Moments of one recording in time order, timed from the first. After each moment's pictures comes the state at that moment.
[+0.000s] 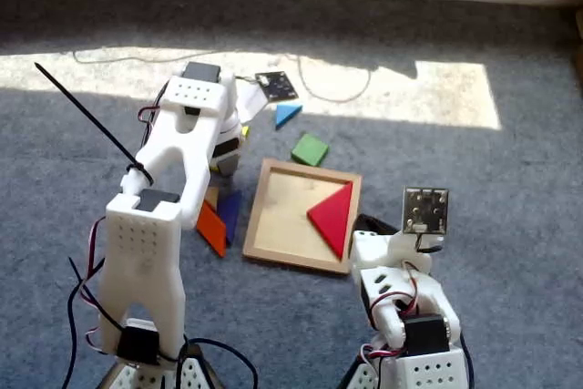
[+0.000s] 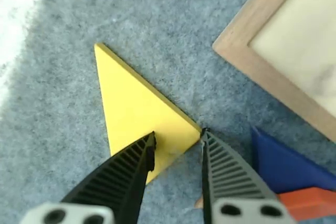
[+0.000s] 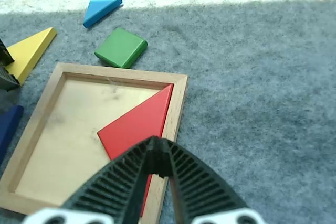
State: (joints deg) left arm 1.5 45.4 -27.7 84.9 -48.7; right arm -13.0 -104.3 95.3 52.3 -7.9
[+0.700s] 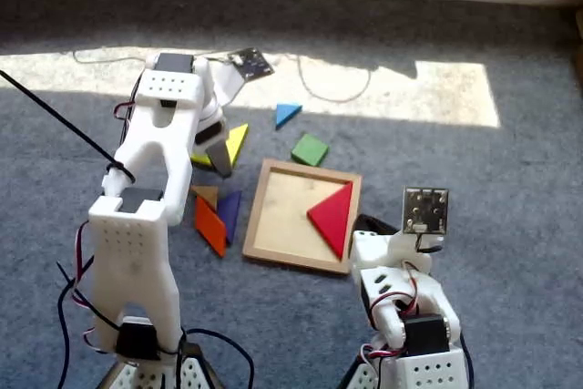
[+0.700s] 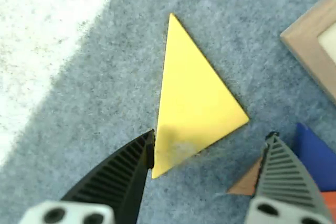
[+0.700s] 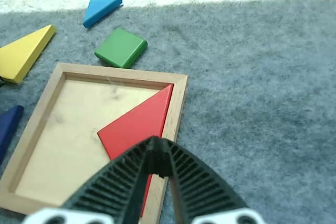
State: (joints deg) left arm -1.5 38.3 -26.6 81.7 -45.0; right arm -13.0 -104.3 95.3 52.3 -7.9
